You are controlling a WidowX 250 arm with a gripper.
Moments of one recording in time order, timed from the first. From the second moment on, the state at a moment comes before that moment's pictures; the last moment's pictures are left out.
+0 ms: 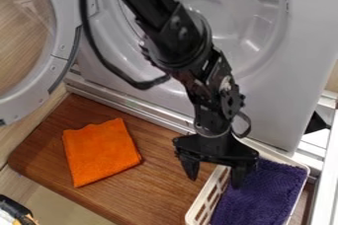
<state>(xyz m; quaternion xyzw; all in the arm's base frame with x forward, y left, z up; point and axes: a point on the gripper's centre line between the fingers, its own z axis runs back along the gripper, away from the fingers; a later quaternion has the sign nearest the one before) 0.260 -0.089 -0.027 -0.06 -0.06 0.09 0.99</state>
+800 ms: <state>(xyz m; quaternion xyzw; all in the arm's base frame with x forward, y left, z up) 0.258 -0.091 -0.046 -0.05 -0.04 0.08 0.99</state>
